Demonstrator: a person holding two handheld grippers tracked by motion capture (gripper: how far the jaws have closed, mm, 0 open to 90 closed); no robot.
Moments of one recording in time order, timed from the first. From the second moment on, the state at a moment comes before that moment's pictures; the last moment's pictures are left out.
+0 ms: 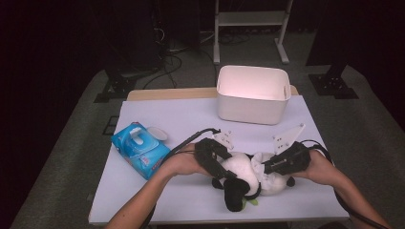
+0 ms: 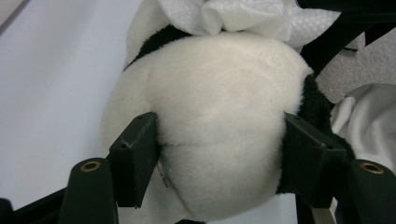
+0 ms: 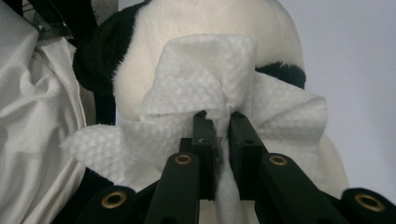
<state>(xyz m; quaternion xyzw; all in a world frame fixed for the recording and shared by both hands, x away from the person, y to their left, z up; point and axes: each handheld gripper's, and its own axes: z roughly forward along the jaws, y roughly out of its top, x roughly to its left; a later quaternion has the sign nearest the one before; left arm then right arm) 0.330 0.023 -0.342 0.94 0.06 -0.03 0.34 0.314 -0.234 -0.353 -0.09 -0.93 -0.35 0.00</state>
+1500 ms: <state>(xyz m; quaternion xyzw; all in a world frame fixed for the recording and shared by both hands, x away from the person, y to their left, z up) 0.314 0.026 -0.351 0.93 0.04 0.00 0.37 0.313 -0.191 -0.334 -0.04 -0.92 -0.38 -0.01</state>
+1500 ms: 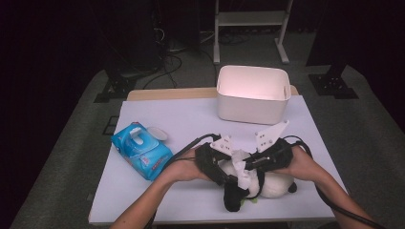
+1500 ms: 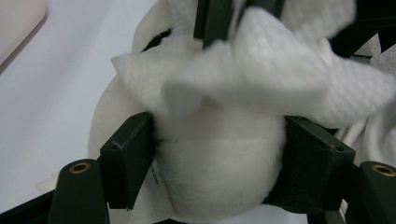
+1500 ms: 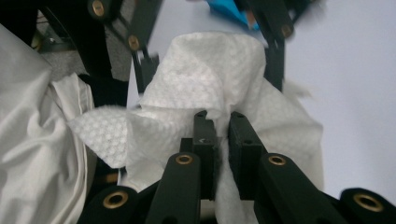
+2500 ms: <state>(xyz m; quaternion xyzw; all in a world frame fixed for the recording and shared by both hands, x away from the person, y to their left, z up) 0.318 0.023 -0.353 0.94 0.06 -0.03 0.35 0.299 -0.252 -0.360 -0.11 -0.93 -0.35 -0.02</state>
